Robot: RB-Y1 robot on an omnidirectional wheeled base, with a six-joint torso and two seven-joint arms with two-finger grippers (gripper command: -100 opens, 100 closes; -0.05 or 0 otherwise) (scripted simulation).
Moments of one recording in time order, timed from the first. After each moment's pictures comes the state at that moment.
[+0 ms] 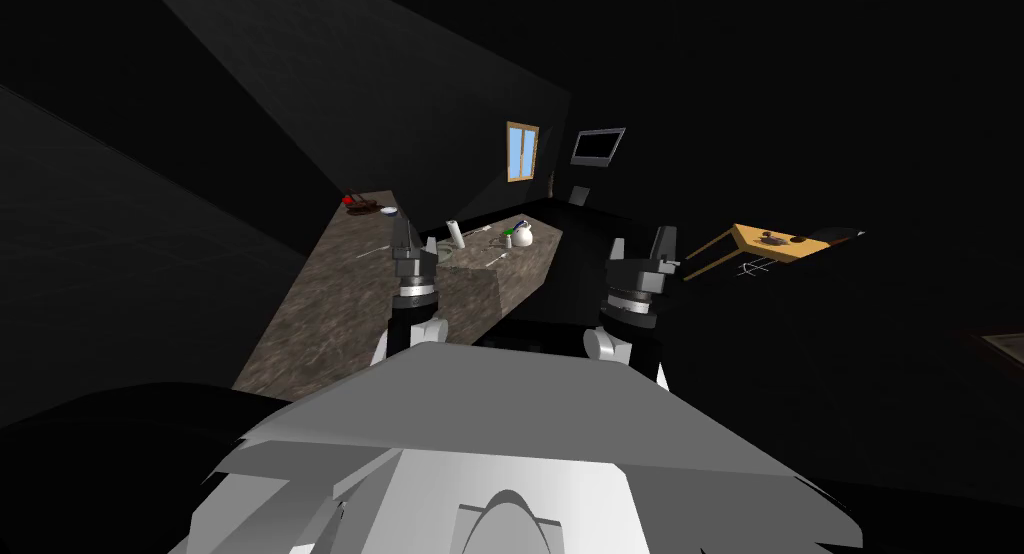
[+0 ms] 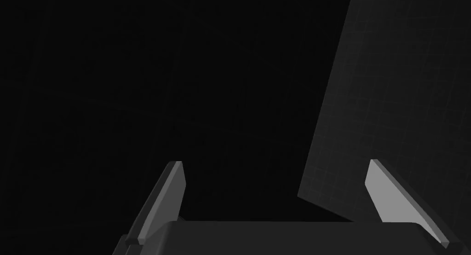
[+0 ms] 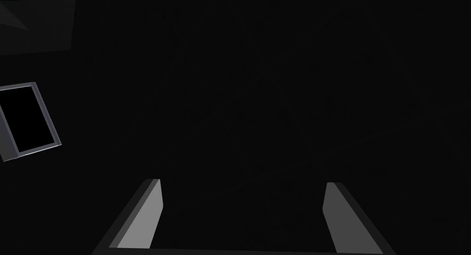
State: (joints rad) left arm 0.55 -0.04 -0.02 -2.38 -0.10 -0.41 -0.02; right arm 0.48 -0.04 0.05 -2.36 -0.04 -0.47 -0.02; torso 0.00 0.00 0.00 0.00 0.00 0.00
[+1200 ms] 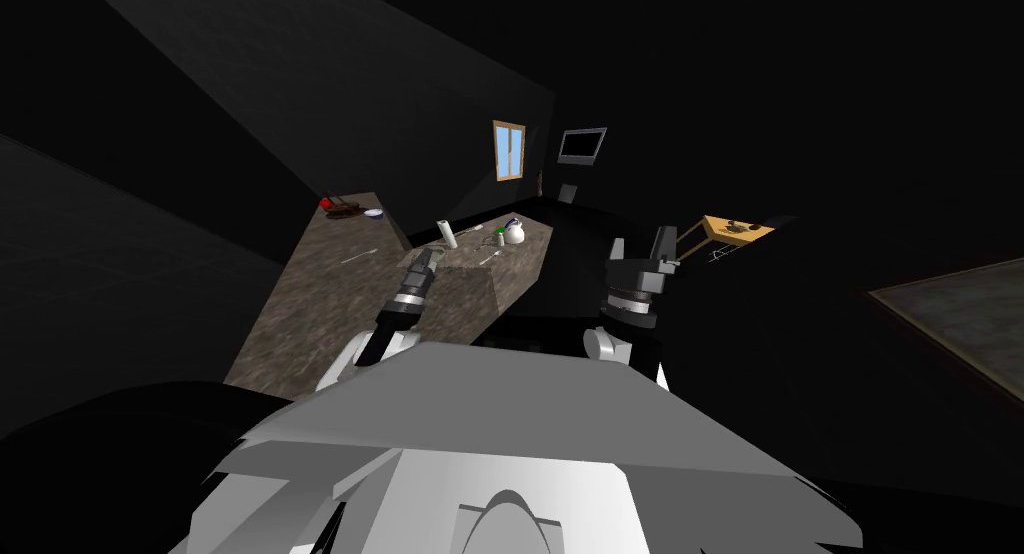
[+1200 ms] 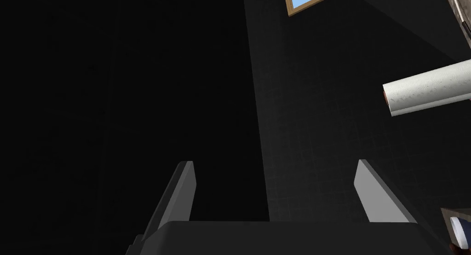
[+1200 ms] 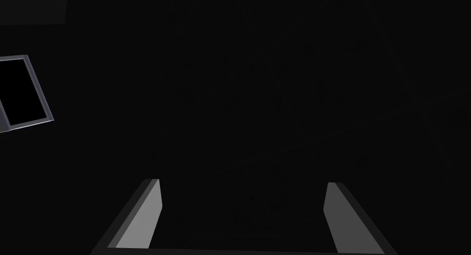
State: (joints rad) left arm 0.64 0.30 0.10 -2.27 -0.11 -0.20 0.05; right arm 0.48 -0.04 0.05 -2.36 -0.04 -0.47 -0.02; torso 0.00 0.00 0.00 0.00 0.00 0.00
